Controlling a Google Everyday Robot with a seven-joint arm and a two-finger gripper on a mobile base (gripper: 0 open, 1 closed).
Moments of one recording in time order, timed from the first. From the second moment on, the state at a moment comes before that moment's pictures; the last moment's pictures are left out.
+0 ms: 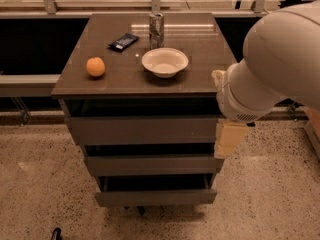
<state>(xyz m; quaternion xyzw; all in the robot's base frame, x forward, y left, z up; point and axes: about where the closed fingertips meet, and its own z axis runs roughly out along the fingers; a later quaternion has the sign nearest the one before) 0.472 -0.139 0.885 -0.67 0.70 -0.13 0.21</state>
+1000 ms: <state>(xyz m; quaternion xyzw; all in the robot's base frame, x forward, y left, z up) 0.488 -0.123 0.744 -0.74 0.65 -0.06 0.17</state>
